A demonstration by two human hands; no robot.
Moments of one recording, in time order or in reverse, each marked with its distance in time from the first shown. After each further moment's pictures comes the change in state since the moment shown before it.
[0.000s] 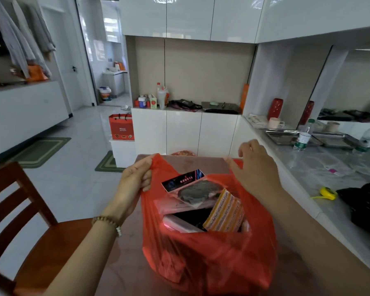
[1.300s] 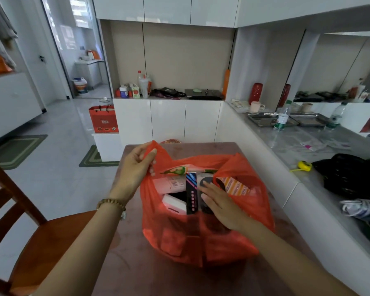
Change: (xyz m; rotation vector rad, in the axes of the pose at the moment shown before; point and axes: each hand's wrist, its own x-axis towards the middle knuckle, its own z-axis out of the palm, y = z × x) left_hand -0.004 -0.009 -0.004 0.269 -0.003 0.069; right_hand -0.115 -0.009 0.101 0.613 -0.520 -0.054
